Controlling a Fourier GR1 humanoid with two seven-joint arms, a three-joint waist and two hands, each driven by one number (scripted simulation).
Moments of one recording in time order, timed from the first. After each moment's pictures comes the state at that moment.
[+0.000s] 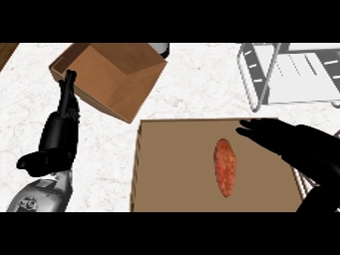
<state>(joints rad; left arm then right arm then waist) -0.18 0.19 -0.19 -1.67 -0.04 0.34 0.00 -0.27 -0.66 0.32 -1.98 0.38 0.71 0.28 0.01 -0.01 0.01</state>
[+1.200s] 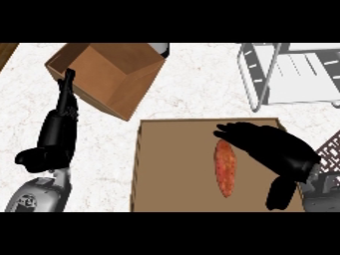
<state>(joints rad) -0.18 0.18 -0.15 -1.66 -0.05 0.30 0.00 -0.30 -0.51 0.41 -1.79 0.54 0.68 0.18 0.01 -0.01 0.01</state>
